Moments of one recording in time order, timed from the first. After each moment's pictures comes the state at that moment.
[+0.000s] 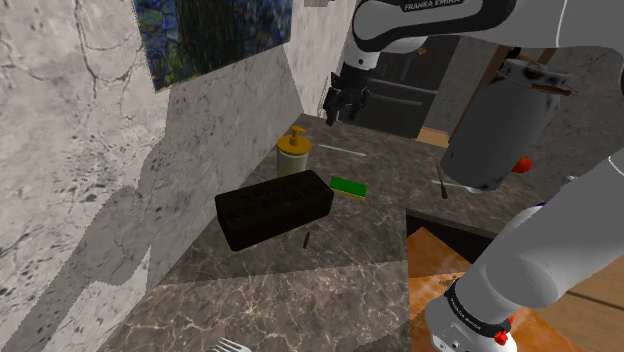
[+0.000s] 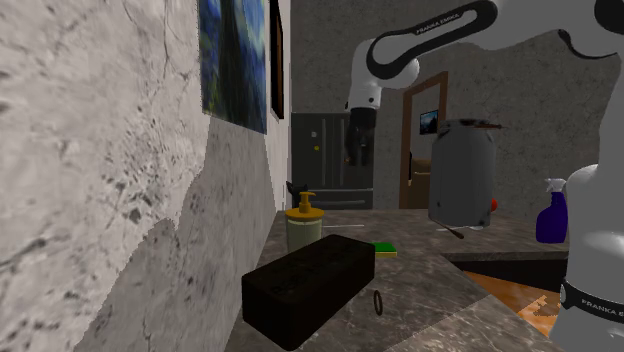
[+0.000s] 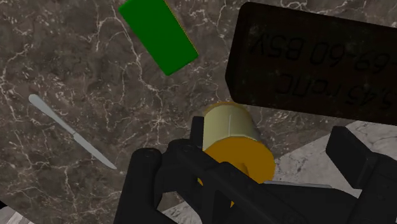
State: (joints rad) arm 0.05 -0.17 -0.01 -2.03 0.07 1.90 0.00
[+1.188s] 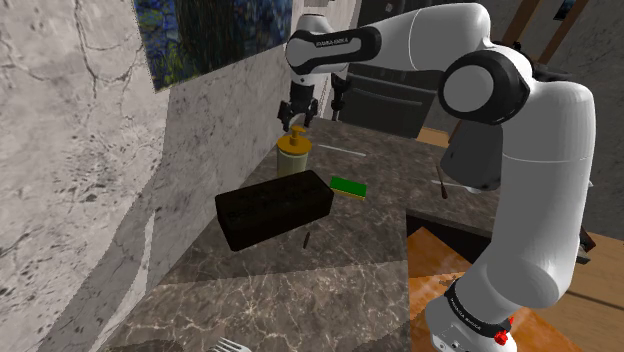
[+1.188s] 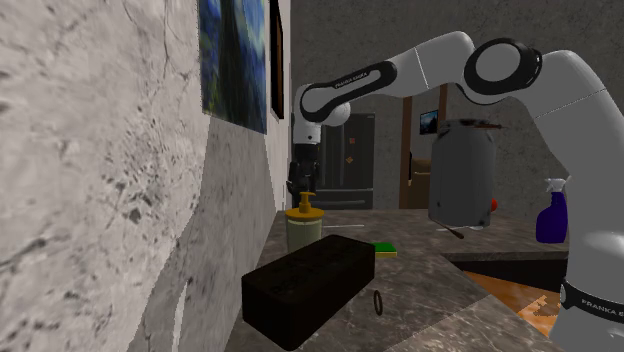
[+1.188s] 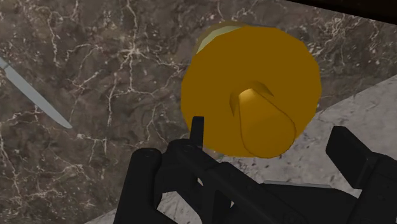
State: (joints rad) arm 0.07 0.46 0.01 -1.43 0.05 1.90 0.01
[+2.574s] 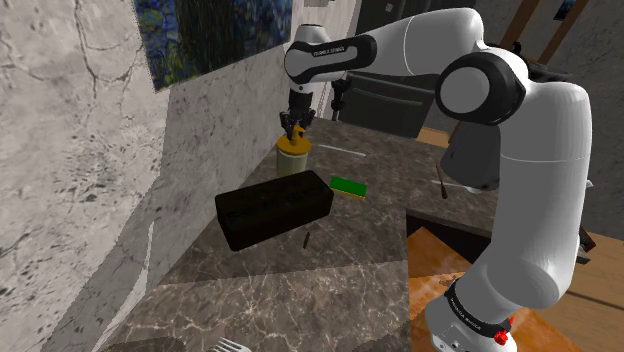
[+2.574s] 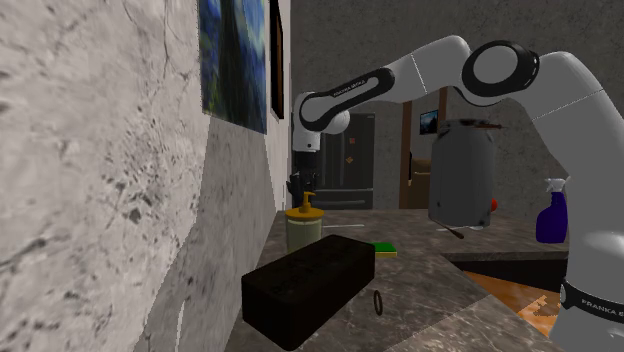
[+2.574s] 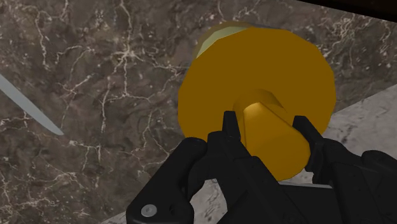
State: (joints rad) arm 0.08 0.48 0.01 -1.47 0.06 1.95 0.01
